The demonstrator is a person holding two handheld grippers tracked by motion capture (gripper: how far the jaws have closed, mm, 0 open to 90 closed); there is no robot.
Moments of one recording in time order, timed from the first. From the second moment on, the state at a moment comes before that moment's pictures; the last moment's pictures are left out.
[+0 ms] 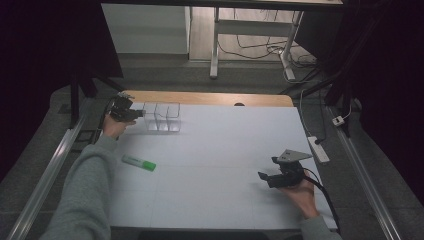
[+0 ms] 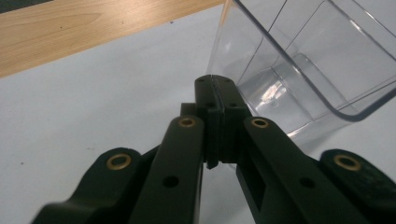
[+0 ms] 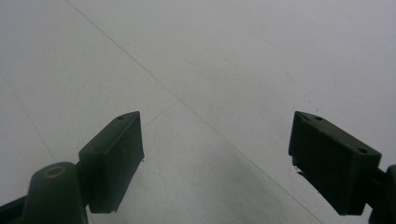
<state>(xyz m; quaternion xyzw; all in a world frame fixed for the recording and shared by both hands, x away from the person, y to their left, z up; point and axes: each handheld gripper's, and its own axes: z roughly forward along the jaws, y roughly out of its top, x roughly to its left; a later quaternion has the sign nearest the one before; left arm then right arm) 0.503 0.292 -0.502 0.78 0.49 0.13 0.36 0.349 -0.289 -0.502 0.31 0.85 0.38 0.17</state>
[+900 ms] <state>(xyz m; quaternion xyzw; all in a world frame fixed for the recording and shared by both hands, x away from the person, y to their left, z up) 0.505 0.253 -0.497 0.81 0.45 0.11 0.36 0.351 -0.288 -0.503 0.31 0.85 0.38 0.17</state>
